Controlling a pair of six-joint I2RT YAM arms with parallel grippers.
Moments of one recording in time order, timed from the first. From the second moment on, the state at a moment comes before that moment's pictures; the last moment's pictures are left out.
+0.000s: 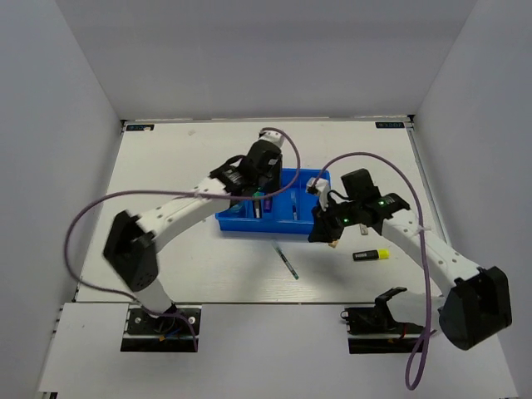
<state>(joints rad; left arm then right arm) -0.79 1.73 1.46 -0.41 -0.20 -0.50 0.46 1.17 0.88 -0.66 -0.71 -0.29</state>
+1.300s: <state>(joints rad) -0.81 0.41 0.55 -0.77 -0.68 -0.38 0.97 1.69 0.99 -0.55 -0.14 -0.19</state>
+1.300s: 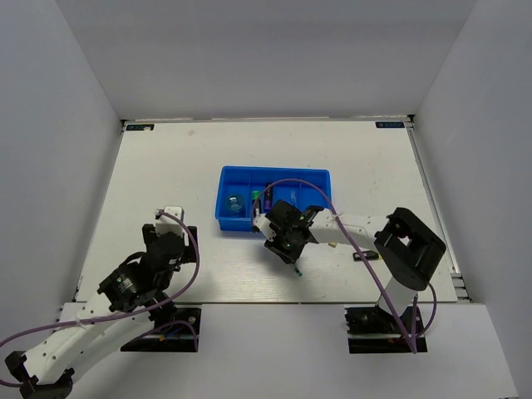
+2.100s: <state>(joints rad) -0.81 0.39 0.55 -0.77 -0.70 -0.38 0.97 1.45 1.26 -0.71 -0.26 -0.24</state>
